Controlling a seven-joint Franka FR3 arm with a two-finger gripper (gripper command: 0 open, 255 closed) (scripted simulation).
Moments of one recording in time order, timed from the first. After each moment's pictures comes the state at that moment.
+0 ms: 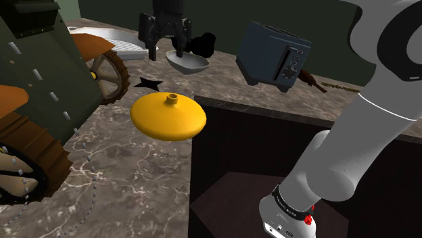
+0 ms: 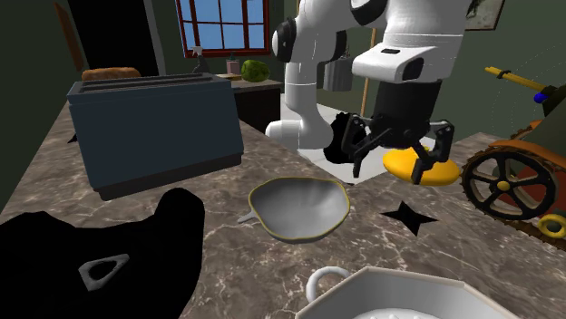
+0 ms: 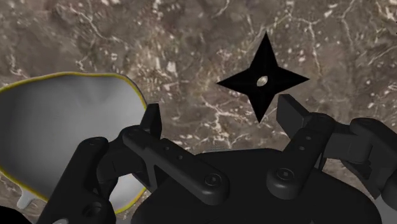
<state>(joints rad) 0.17 -0.01 0.27 -1.60 0.00 1.54 0.39</state>
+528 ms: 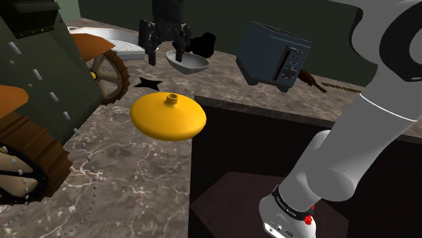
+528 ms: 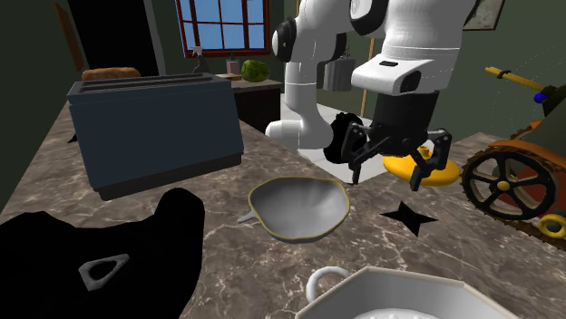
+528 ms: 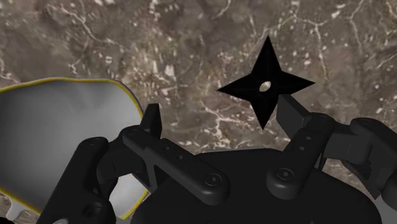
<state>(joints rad) 0.17 -0.02 0.27 -1.65 0.00 1.58 0.39</state>
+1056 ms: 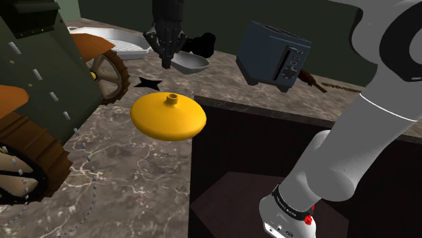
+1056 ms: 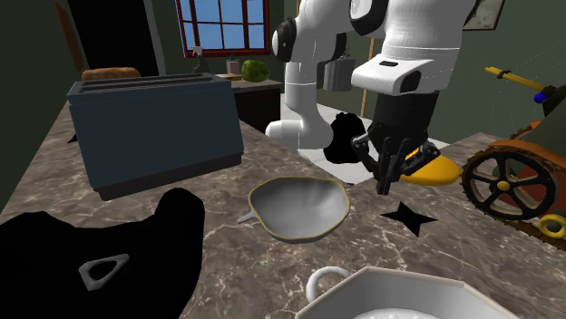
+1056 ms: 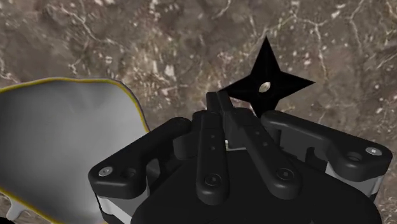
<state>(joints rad) 0.17 -0.02 0.27 -1.65 0.00 1.58 0.39</state>
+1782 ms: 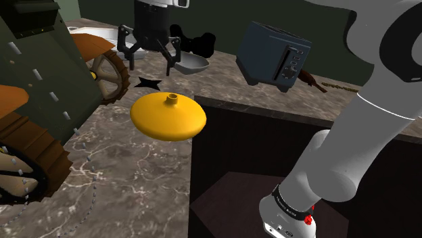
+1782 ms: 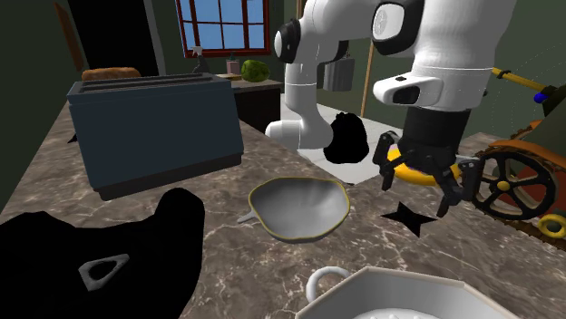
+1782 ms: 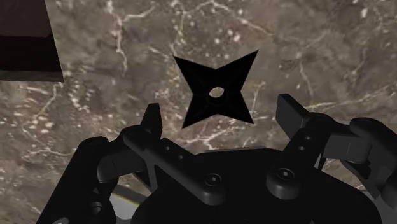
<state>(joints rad) 0.21 0.01 0.31 -1.69 0.00 1.69 1.18</state>
